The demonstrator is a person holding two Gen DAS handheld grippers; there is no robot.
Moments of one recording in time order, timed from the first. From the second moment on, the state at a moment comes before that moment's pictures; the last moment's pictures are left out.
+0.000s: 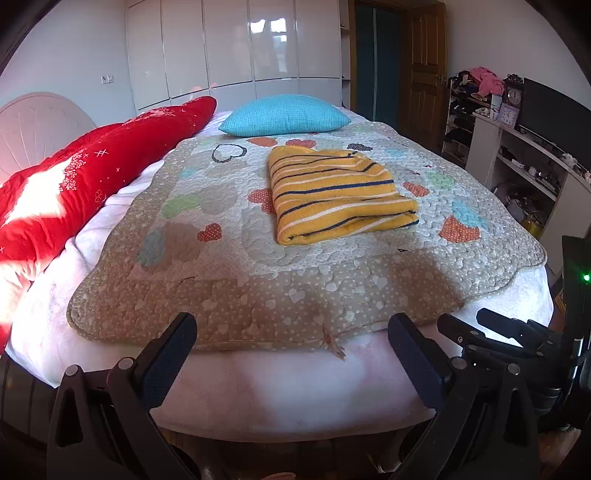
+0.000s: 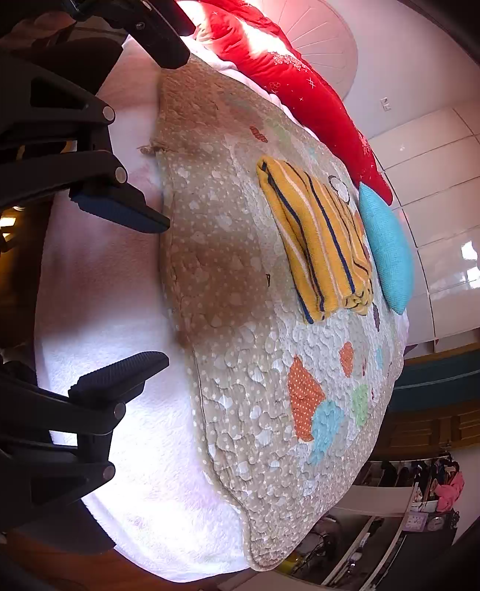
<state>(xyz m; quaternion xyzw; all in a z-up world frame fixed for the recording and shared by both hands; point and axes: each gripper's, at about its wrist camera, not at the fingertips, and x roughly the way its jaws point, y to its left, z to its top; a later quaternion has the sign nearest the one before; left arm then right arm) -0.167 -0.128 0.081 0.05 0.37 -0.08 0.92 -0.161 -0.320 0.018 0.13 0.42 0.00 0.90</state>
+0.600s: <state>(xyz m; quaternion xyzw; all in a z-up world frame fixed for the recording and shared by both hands) -0.159 -0.126 0.069 0.05 0.40 -0.08 0.91 -0.156 -0.311 0.009 0.12 0.43 0.00 0.89</state>
